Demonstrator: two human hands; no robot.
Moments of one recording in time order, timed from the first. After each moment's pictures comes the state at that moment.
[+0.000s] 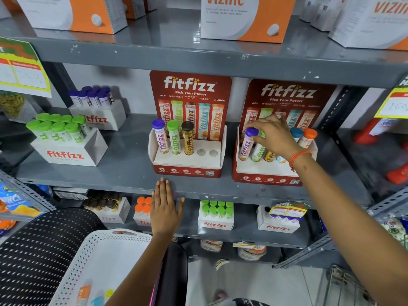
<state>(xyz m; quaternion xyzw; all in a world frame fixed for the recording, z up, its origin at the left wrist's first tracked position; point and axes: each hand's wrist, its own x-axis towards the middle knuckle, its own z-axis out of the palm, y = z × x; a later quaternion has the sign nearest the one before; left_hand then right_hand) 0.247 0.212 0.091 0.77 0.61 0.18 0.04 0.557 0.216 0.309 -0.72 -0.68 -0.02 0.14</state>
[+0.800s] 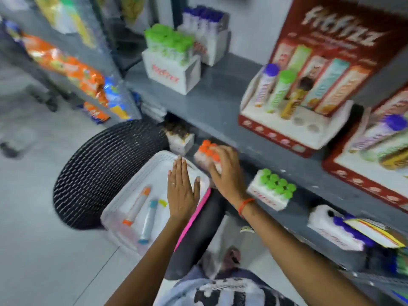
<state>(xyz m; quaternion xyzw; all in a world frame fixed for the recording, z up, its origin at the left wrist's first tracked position) 0.140 0.112 0.069 0.61 0.73 0.30 0.06 0.264 0.167 0.146 -0.50 -0.75 0.21 0.38</state>
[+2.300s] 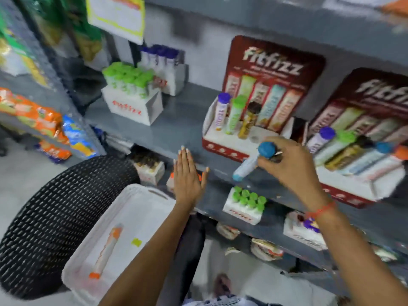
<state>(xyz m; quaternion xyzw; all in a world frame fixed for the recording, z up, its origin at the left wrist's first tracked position) 0.210 0.223 0.108 0.69 0.67 0.25 0.08 0.420 0.180 0.285 -0.63 -0.69 0.12 0.35</state>
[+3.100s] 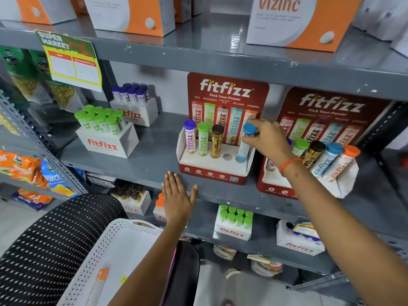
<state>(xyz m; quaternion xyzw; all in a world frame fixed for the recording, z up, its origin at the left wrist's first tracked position) 0.238 0.236 0.110 0.68 0.71 0.16 0.08 0.470 0.252 0.319 -0.67 -0.68 0.02 0.29</state>
